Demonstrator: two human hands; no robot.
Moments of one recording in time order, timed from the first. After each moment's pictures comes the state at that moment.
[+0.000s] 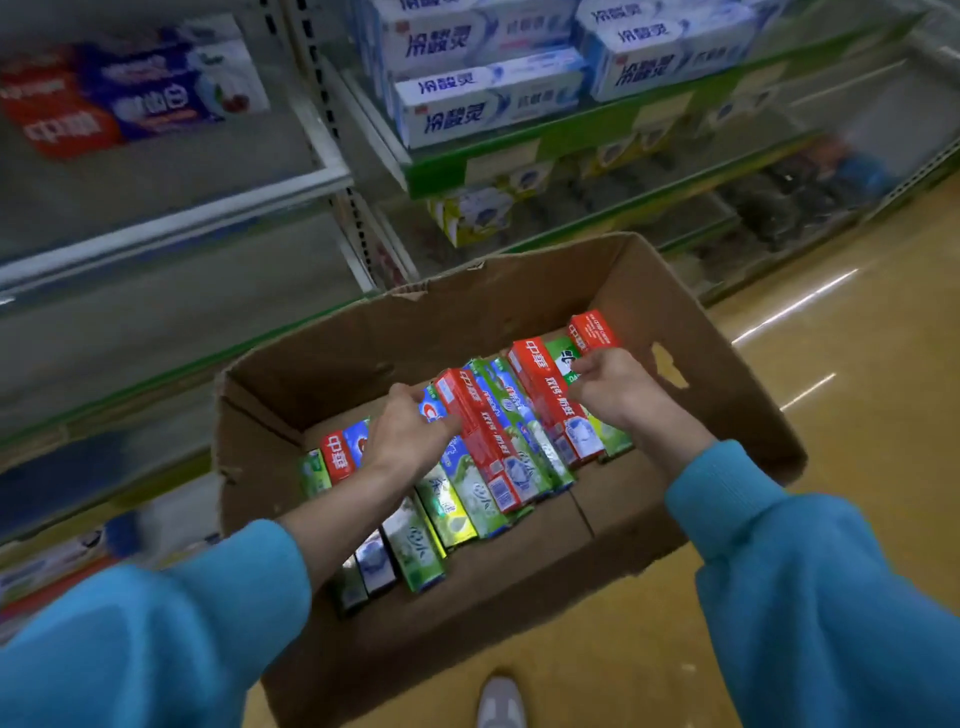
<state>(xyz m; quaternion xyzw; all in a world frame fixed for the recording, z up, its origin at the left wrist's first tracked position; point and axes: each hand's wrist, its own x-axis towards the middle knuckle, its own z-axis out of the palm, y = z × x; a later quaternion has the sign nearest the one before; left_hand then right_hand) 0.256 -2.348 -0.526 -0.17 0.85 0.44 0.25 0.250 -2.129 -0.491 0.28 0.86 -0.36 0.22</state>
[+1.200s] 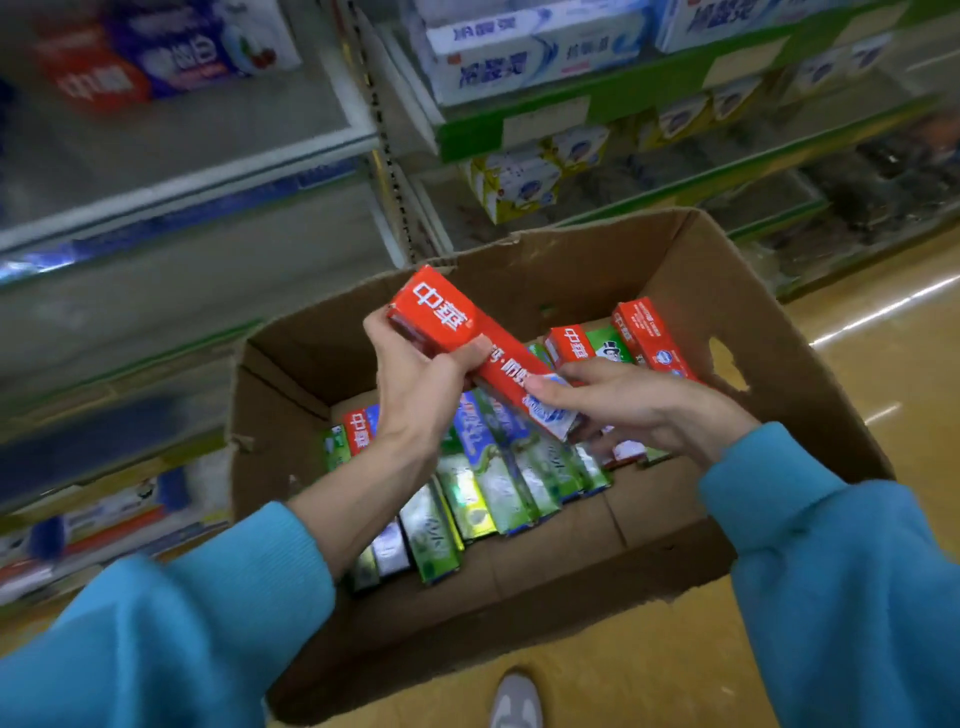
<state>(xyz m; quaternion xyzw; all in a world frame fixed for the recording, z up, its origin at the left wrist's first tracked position) 0.246 -2.328 -0.512 -0.21 0.70 0.69 0.03 0.243 -2.134 -0.510 0.12 0.77 -0.47 0.41</state>
